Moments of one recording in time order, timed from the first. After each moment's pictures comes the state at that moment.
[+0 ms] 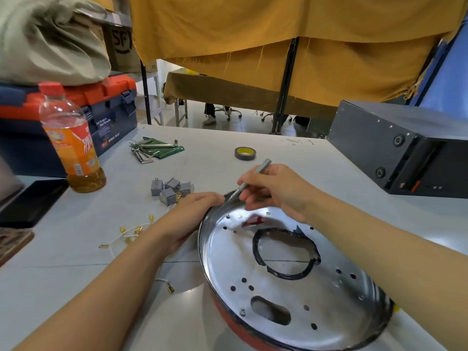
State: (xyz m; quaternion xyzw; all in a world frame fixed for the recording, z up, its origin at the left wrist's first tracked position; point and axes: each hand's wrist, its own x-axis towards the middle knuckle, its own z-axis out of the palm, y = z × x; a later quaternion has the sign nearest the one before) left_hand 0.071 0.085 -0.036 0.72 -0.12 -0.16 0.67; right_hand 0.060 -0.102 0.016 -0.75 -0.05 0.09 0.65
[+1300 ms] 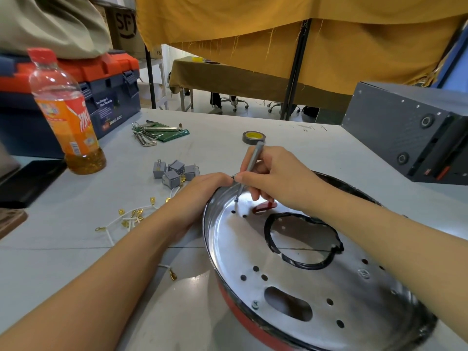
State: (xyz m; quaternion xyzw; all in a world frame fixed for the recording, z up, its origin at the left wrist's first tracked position) left_hand 0.070 0.081 -0.042 0.72 -0.13 -0.14 0.67; right_hand 0.054 -0.082 0.003 -0.89 -0.18 -0.03 0.42
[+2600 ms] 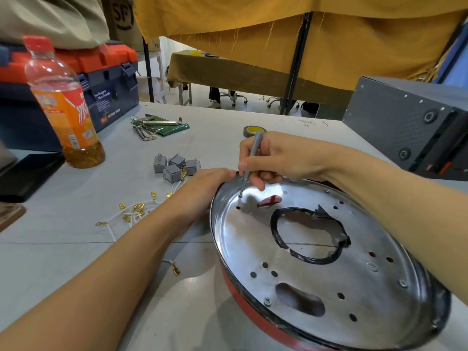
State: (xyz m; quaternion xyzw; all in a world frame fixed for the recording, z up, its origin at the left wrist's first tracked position) left_hand 0.069 0.079 -0.042 0.74 -0.13 -0.10 0.66; right_hand 0.076 -0.092 0.028 -0.88 -0.26 0.15 0.38
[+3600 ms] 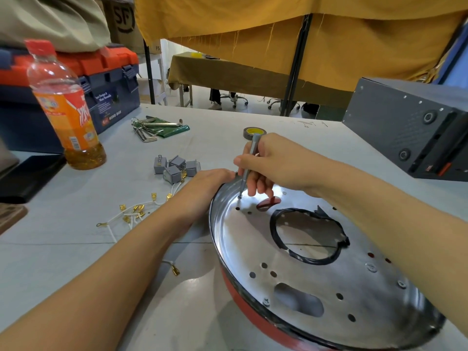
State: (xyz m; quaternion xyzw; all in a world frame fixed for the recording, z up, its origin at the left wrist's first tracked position) left_hand 0.067 0.078 -0.040 0.74 -0.14 -0.09 0.65; right_hand 0.059 -0.075 0.021 -0.90 -0.16 0.06 0.41
